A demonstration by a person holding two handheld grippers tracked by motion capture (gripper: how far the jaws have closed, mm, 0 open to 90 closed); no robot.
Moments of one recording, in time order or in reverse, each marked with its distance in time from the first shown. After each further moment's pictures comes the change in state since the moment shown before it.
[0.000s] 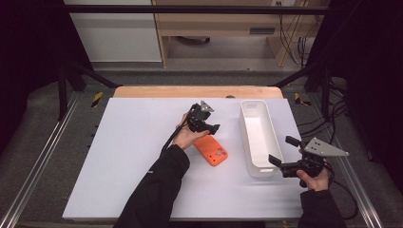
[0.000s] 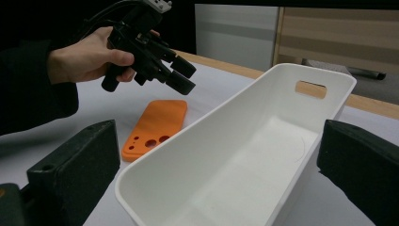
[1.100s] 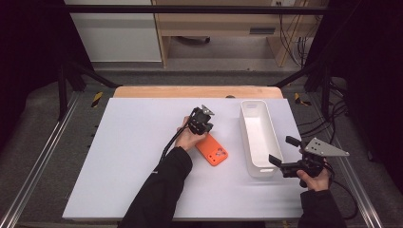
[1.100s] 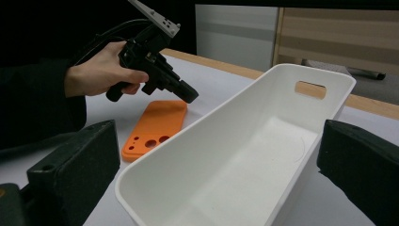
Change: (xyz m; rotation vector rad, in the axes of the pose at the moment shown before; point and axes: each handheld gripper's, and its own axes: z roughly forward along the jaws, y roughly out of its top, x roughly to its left) left arm 0.004 -0.014 0.022 0.091 0.018 -0.015; right arm 0.000 0.000 0.000 -0.001 -0.001 -0.003
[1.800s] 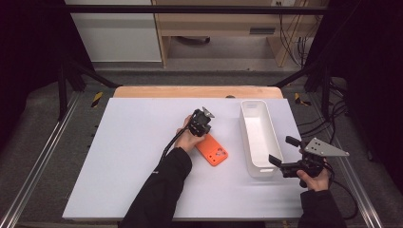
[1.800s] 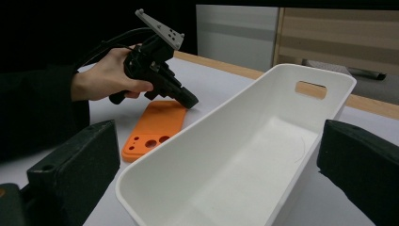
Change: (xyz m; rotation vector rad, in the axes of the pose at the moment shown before) left arm 0.001 -0.006 0.010 0.055 0.040 0.051; right arm 0.000 0.000 0.000 0.000 0.001 0.001
